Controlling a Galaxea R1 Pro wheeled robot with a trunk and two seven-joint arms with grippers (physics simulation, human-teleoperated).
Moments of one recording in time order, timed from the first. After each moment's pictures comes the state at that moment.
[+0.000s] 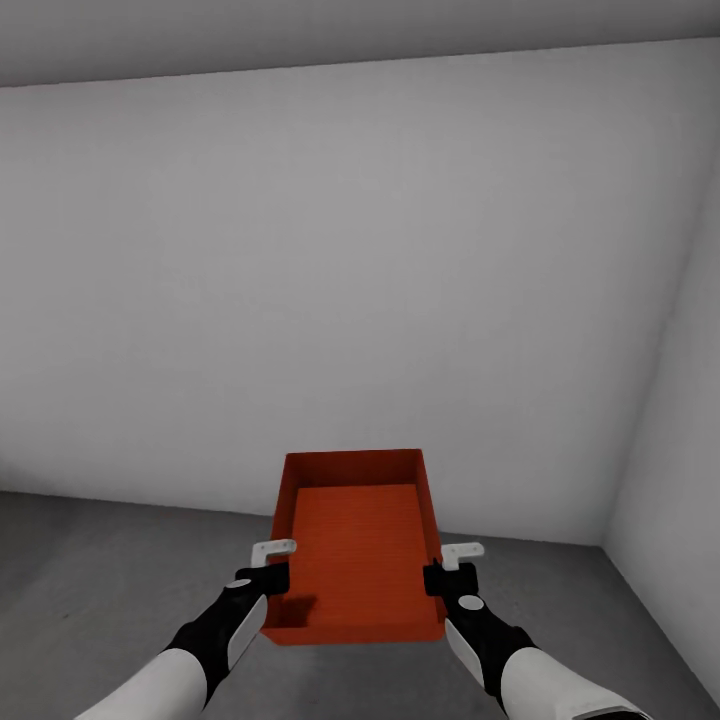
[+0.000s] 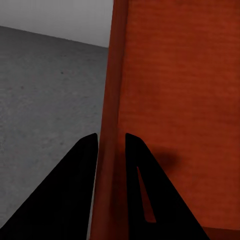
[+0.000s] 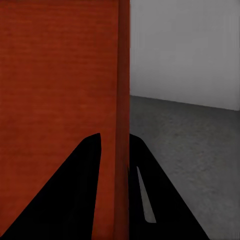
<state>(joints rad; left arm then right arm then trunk) -0.62 -0.07 -0.14 -0.41 0.23 0.14 0.18 -0.67 0.11 0.11 -0.22 0.01 -0.15 -0.18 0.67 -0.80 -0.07</state>
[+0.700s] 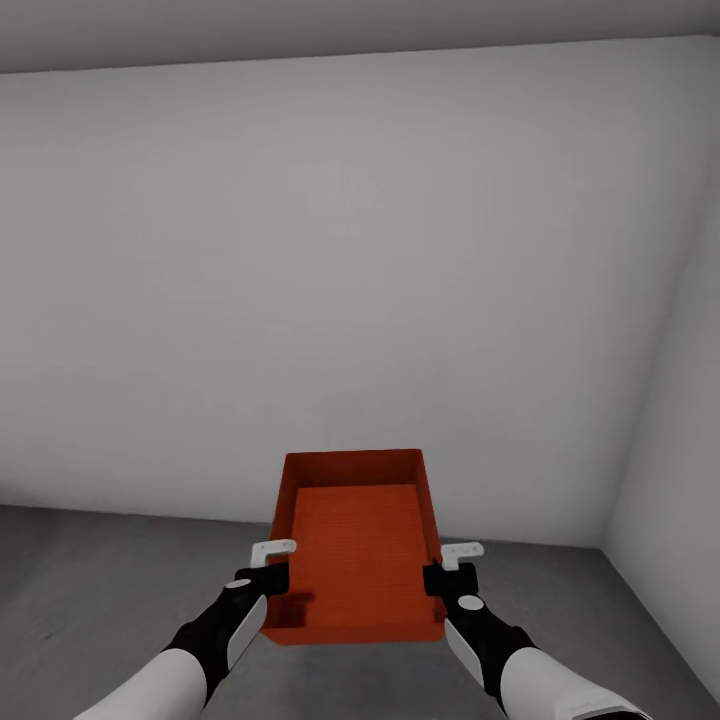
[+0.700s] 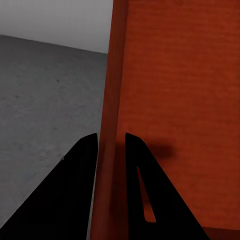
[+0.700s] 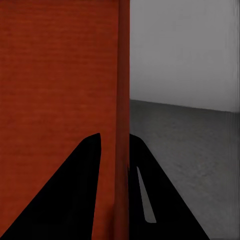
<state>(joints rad) -0.62 -0.07 -0.15 -0.41 0.23 0.14 0.18 -0.67 0.11 0.11 -0.22 0.01 -0.16 -0.18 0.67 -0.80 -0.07</state>
